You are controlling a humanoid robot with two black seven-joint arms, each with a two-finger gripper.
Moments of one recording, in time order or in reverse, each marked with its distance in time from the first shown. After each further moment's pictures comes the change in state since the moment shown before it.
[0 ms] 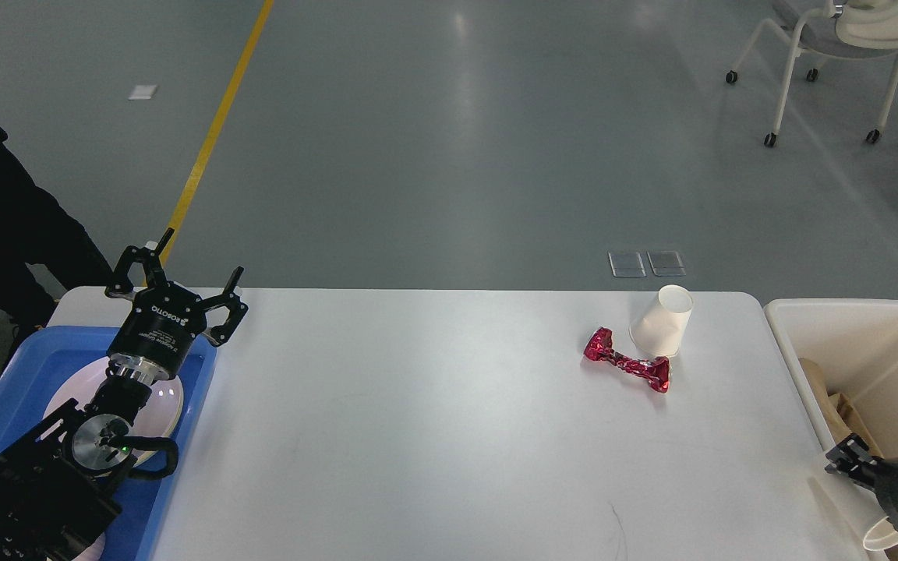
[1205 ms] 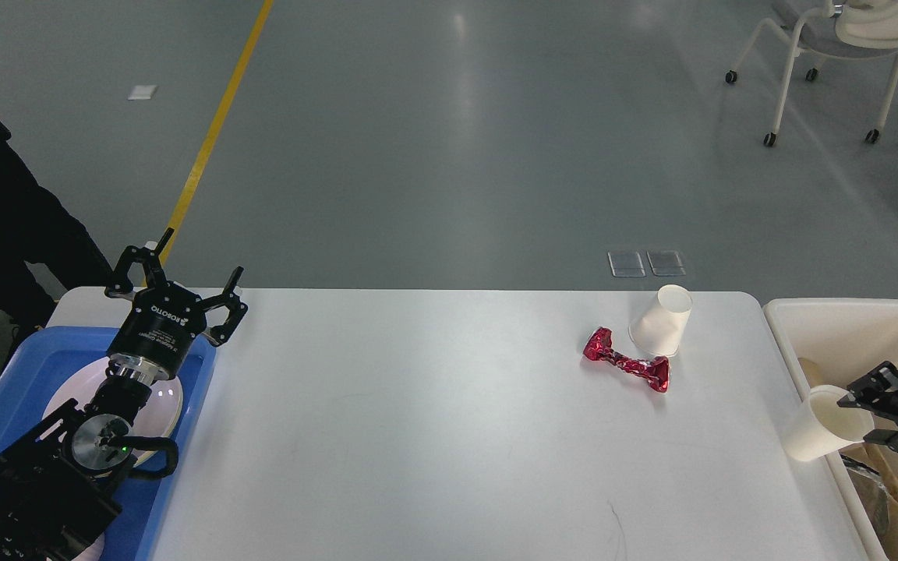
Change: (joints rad) left arm 0.000 0.000 -0.001 0.000 0.000 0.000 0.000; right arm 0.265 -0.140 -0.039 0.062 -0.049 0.215 -0.018
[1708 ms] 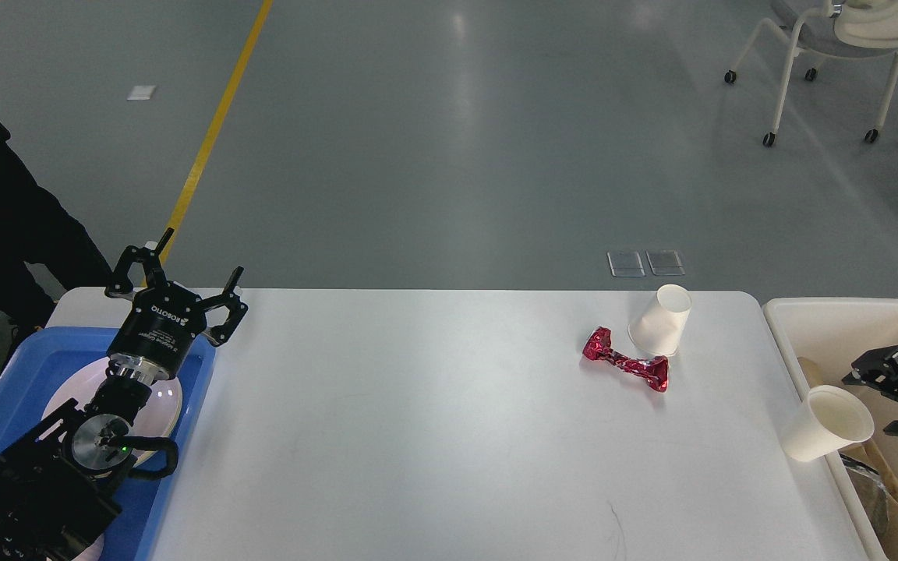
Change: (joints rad) left arm 0.000 0.000 0.000 0.000 0.000 0.000 0.000; right arm 0.044 -0.015 -0.007 -0.020 -0.067 0.023 0.003
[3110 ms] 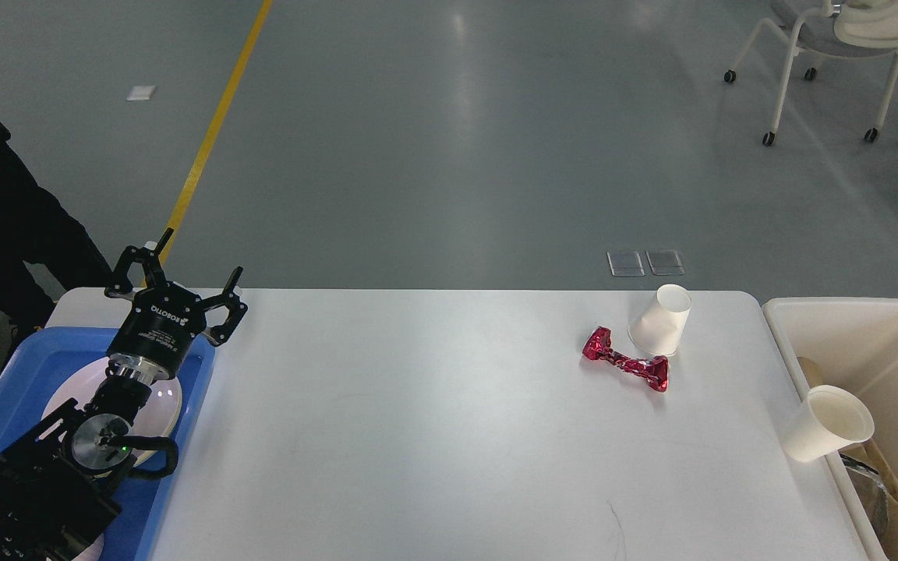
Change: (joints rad) left arm 0.000 0.000 0.000 0.000 0.000 0.000 0.000; right arm 0.411 -0.061 -0.085 -0.173 -0.429 0.530 0.001
